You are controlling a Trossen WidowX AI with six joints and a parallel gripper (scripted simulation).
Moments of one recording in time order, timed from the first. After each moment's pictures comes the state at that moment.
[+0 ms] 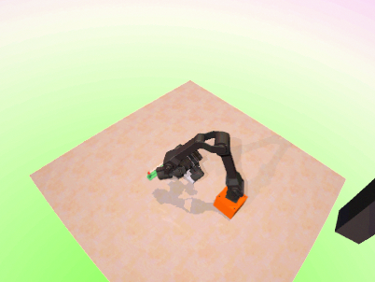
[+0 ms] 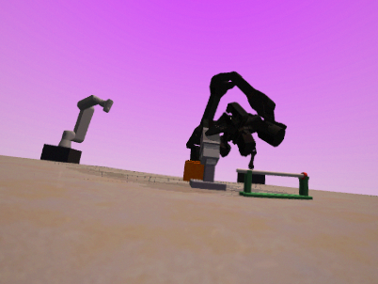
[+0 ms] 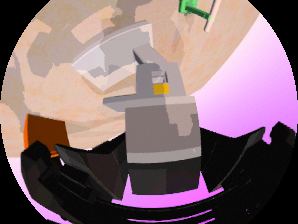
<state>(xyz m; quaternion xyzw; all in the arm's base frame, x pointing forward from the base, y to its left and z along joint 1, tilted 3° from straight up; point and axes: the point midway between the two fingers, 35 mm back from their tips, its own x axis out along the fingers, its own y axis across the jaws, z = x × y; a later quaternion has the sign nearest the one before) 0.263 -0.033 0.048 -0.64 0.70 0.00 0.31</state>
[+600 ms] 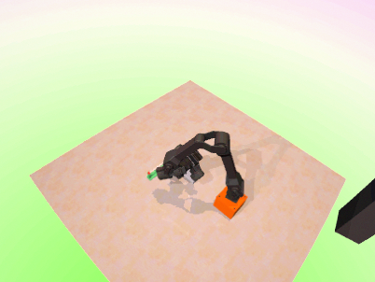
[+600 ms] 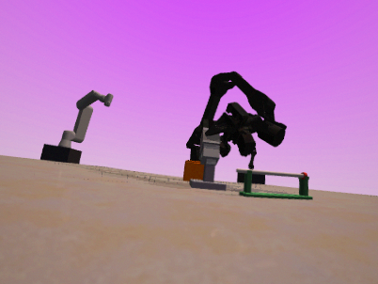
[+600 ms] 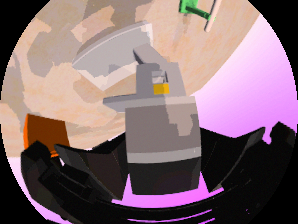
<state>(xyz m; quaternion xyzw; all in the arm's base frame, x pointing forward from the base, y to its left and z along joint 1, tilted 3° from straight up) 0.263 -0.033 0.048 -0.64 0.70 0.00 0.31</state>
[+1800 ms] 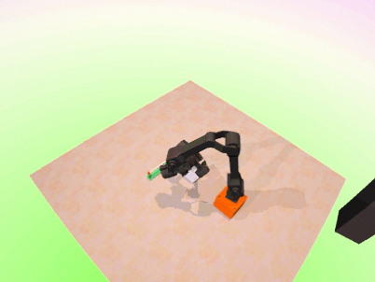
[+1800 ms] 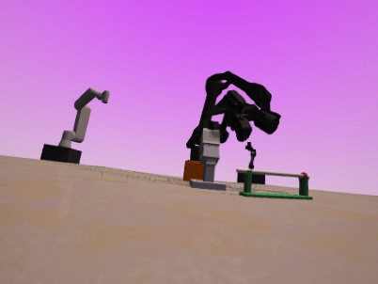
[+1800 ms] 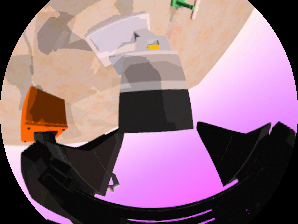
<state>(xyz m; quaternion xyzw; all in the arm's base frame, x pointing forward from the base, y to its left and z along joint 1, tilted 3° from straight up) 0.244 -0.027 0.099 -0.65 0.70 0.00 0.30</state>
